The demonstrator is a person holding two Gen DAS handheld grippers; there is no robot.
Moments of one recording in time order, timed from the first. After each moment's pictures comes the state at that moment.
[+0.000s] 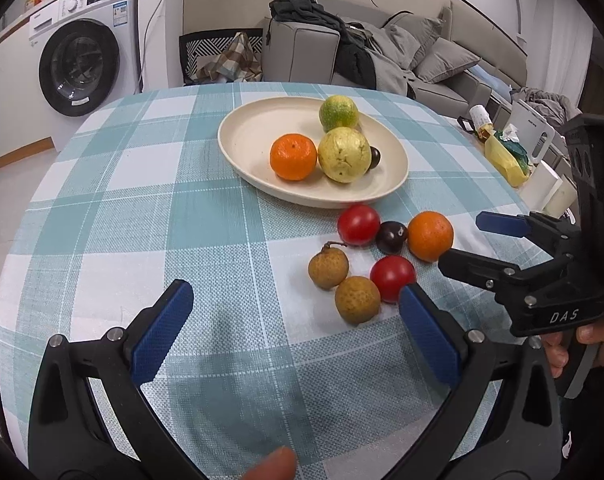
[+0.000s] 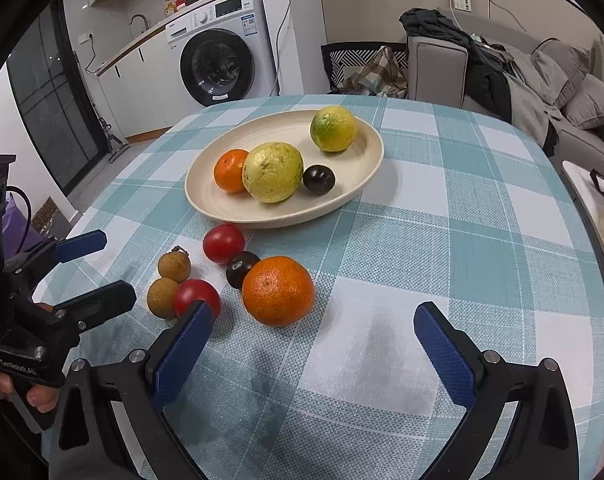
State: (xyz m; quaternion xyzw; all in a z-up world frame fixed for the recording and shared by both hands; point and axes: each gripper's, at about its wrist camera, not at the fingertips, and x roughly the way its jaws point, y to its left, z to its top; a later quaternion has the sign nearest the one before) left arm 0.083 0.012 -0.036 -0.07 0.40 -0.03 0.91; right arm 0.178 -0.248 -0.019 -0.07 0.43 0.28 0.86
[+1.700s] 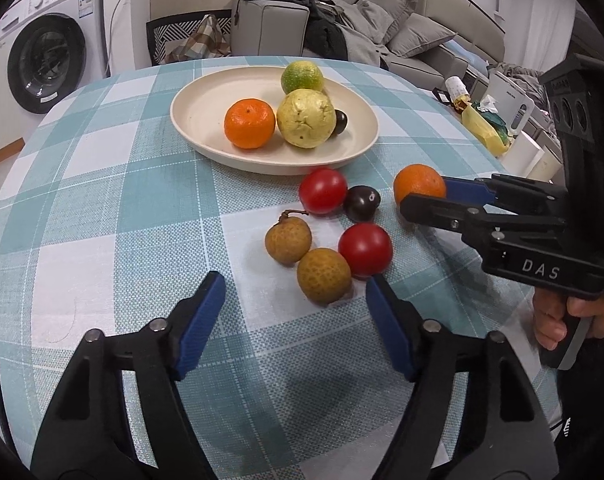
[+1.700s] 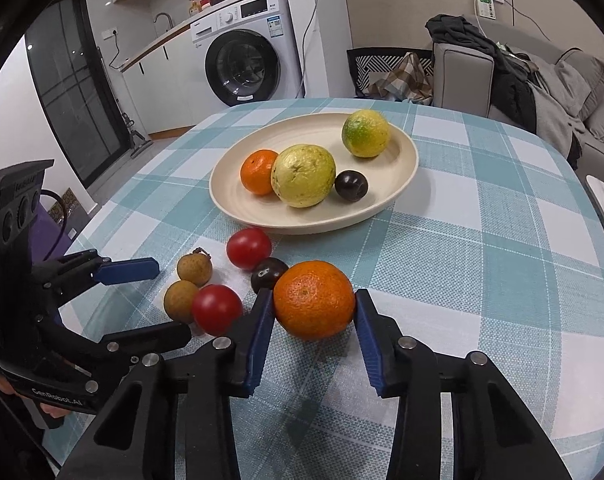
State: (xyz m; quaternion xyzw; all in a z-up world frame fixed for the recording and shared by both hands) left arm 0.093 -0.005 -0.057 -0.06 0.43 -0.08 0.90; right arm 0.180 -0.238 -0.022 -0.07 0.41 0.31 0.85
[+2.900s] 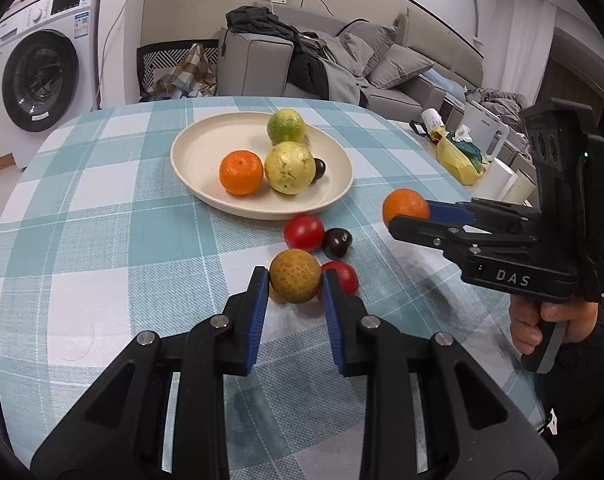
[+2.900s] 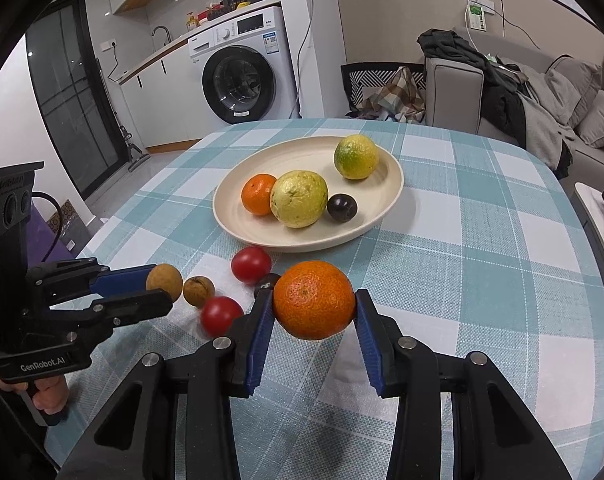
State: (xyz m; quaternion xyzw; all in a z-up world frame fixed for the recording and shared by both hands) left arm 0.071 0.009 -0.020 -0.08 0.37 -0.11 0.92; right arm 0.170 -0.245 -0.002 -0.06 0.39 0.31 0.87
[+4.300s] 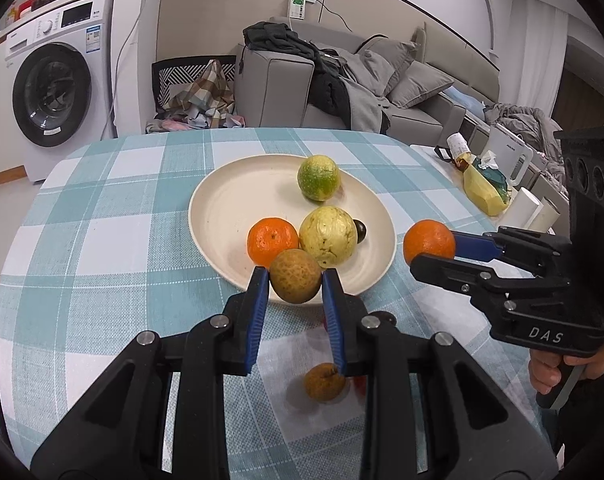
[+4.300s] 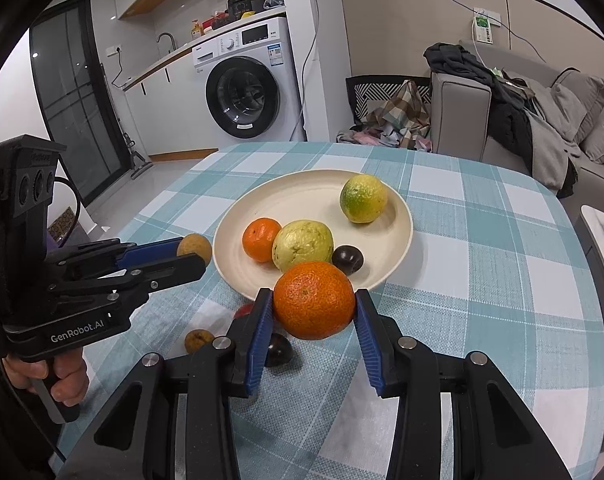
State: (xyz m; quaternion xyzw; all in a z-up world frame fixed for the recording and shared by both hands) left arm 0.140 0.021 -0.008 -0.07 0.35 -0.08 0.93; right arm 0.201 -0.224 0.016 -0.07 0.37 0.32 0.87
